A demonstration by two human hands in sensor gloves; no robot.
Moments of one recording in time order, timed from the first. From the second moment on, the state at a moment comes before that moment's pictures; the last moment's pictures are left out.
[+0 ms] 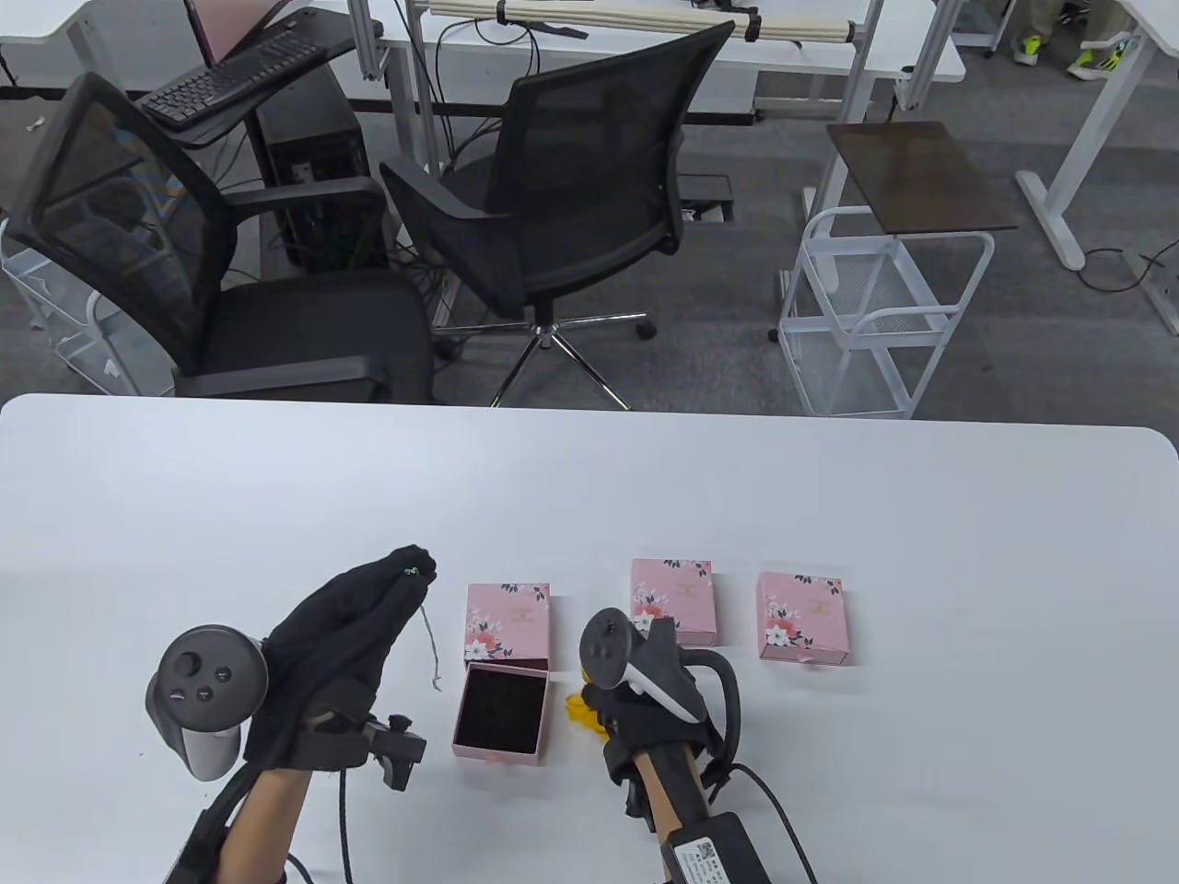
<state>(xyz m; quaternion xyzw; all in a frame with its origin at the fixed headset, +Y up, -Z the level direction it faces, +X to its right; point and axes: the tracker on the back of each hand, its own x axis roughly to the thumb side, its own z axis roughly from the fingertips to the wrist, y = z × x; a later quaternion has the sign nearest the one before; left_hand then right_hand) -0.246 -0.594 -0.279 0.20 -0.11 0.51 0.83 0.046 -0.709 -0.346 0.07 0.09 0.98 0.16</state>
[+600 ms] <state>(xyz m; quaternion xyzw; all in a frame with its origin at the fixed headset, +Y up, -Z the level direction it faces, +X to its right) -0.222 -0.605 -0.284 0.12 -0.16 0.55 0.81 0.018 -0.626 -0.296 0.24 -0.12 0.81 0.53</state>
